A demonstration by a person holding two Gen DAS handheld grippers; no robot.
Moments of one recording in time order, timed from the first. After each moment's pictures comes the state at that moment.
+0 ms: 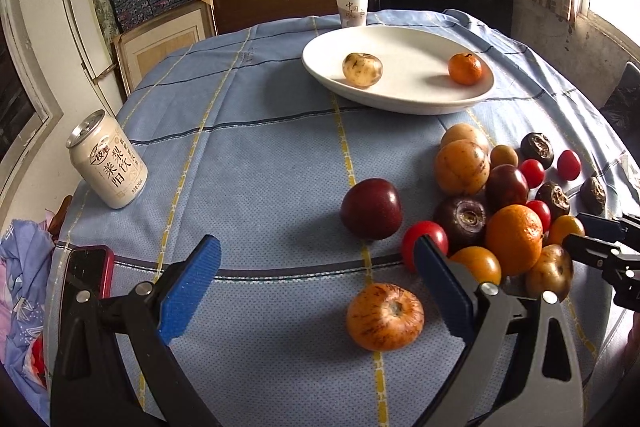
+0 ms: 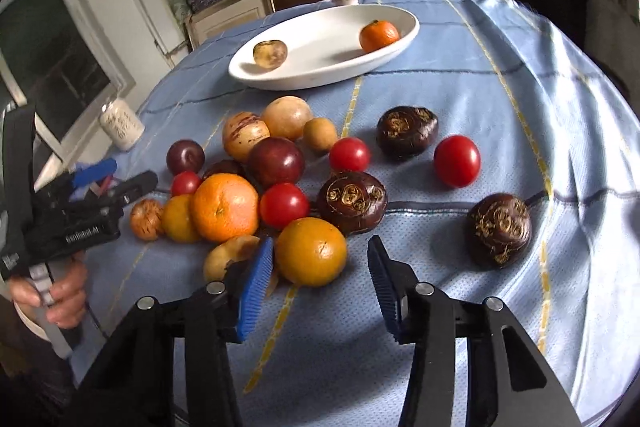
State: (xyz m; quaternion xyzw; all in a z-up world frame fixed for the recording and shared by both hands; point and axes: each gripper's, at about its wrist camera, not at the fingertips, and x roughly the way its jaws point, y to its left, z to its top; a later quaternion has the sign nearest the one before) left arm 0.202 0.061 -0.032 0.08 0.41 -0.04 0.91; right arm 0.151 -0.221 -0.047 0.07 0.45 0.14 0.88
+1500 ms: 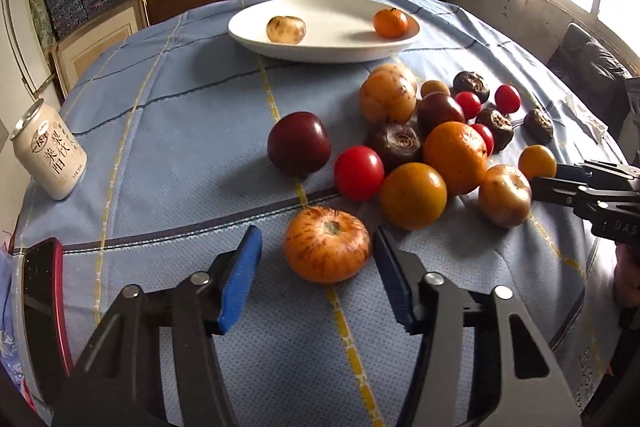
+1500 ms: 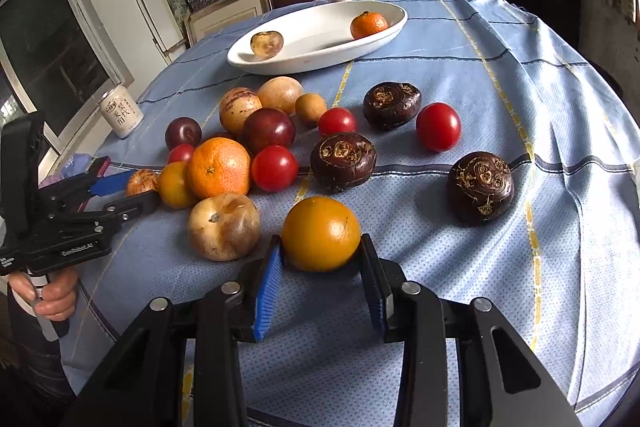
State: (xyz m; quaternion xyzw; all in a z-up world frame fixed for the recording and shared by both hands) left arm 0.176 0.054 -0.058 0.10 0.43 -0.17 0.88; right arm 0.124 -0.230 -0.058 0.07 0.44 0.14 0.88
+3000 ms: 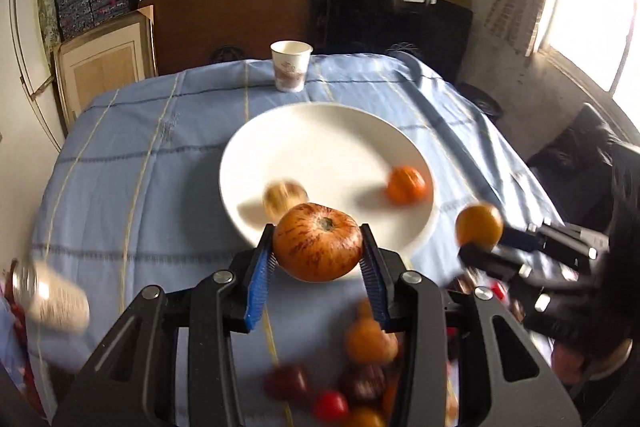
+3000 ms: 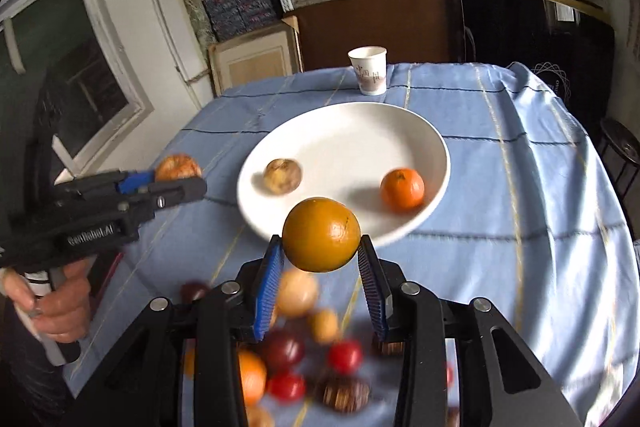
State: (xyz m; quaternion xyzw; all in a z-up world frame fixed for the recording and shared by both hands) left arm 0.332 0.009 0.054 0.03 0.41 -0.15 0.90; right arm 0.274 -0.219 0.032 0.05 0.39 0.18 0.90
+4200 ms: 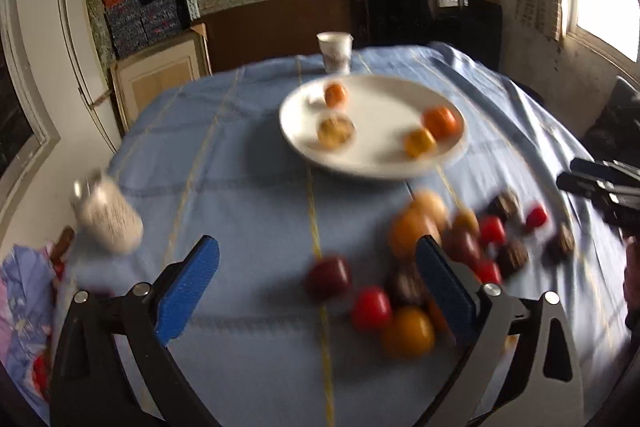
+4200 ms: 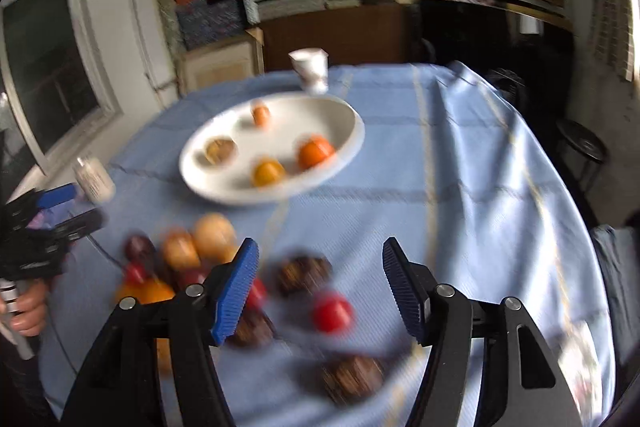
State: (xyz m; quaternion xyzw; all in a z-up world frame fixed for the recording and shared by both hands) left arm 0.196 0.029 0.004 0.08 0.37 -0.06 0.92; right arm 0.195 -0.292 0.001 0.03 0.36 0.11 0.93
